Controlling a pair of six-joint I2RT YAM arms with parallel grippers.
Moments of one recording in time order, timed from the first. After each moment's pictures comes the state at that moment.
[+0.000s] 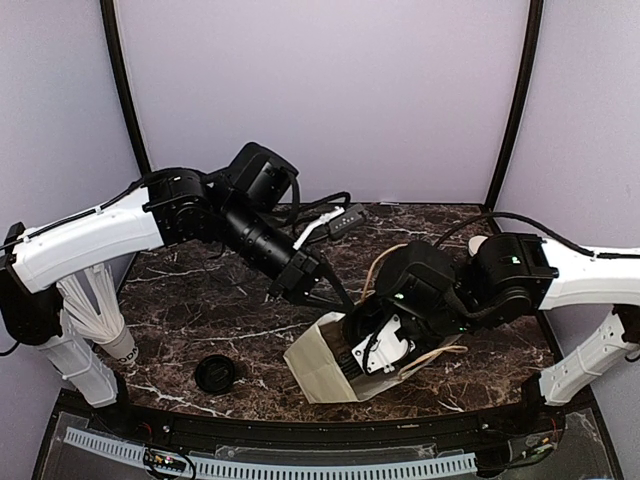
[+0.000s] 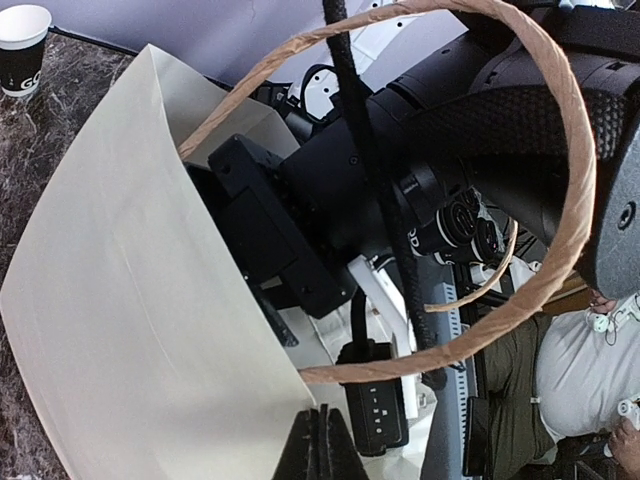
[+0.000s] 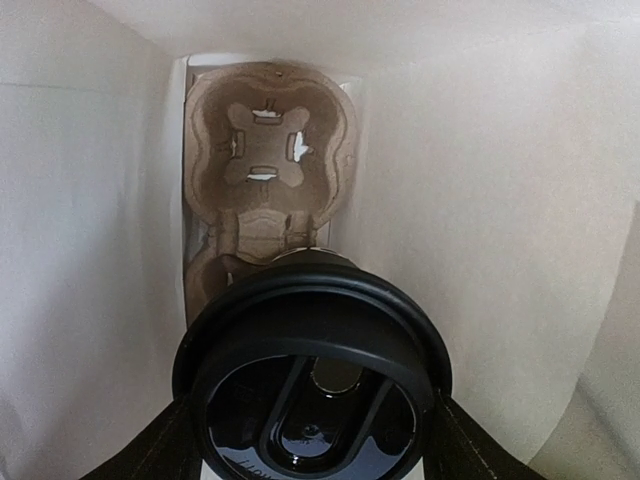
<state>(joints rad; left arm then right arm) -1.06 1.59 1.63 -0.77 0.74 -0.14 1.39 1.36 1.30 -0.97 0.35 -0.99</state>
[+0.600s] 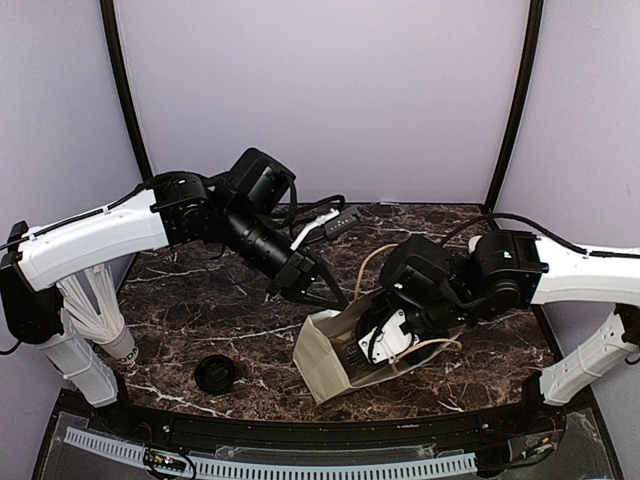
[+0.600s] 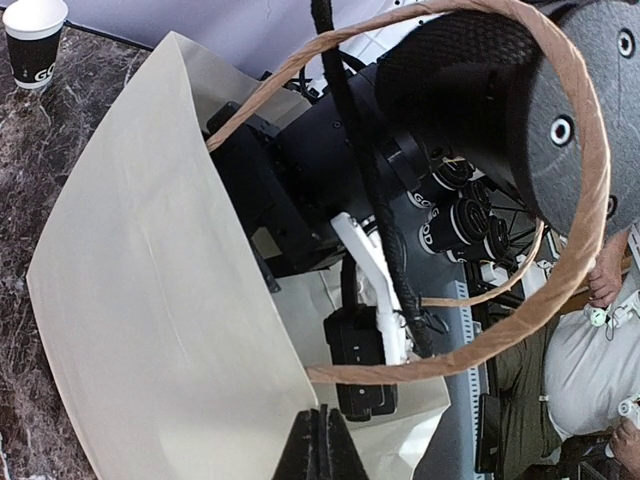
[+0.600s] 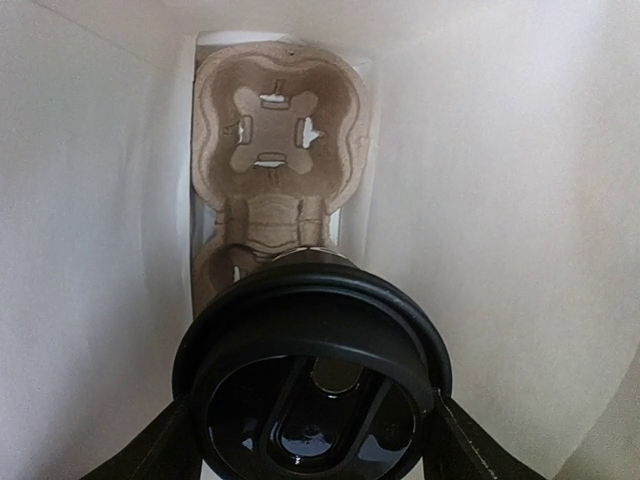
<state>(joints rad) -1.01 1.60 1.59 -0.76 0.77 -0.10 1.31 1.35 1.25 -0.99 0.28 -0.98</state>
